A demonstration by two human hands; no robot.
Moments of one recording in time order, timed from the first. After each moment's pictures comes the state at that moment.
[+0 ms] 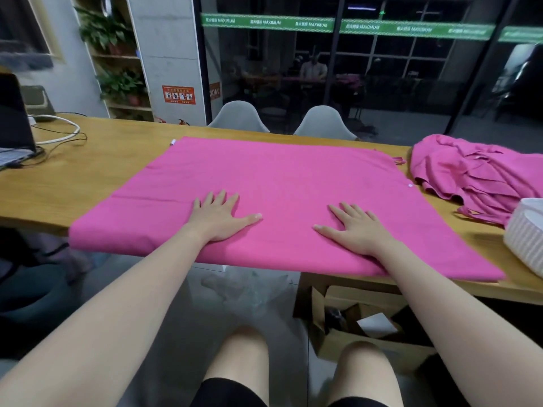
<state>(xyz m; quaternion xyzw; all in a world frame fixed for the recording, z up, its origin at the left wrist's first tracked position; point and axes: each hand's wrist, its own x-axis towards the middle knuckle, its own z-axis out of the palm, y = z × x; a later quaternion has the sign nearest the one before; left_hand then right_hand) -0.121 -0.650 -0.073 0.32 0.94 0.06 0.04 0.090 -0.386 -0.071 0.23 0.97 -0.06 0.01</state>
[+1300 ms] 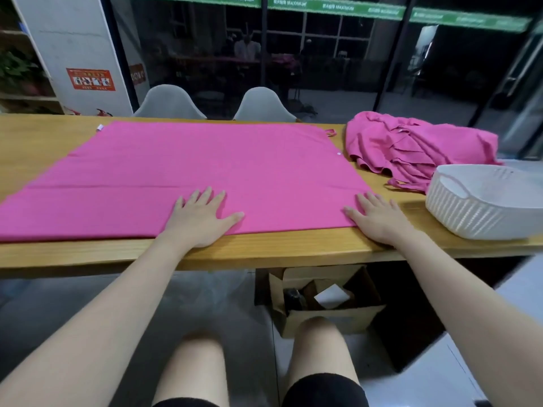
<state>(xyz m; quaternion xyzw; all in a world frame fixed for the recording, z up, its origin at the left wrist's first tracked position) -0.077 -0.574 -0.074 0.43 0.90 0.04 0.03 0.195 -0.294 -0.074 0.42 0.91 -0.04 0.00</state>
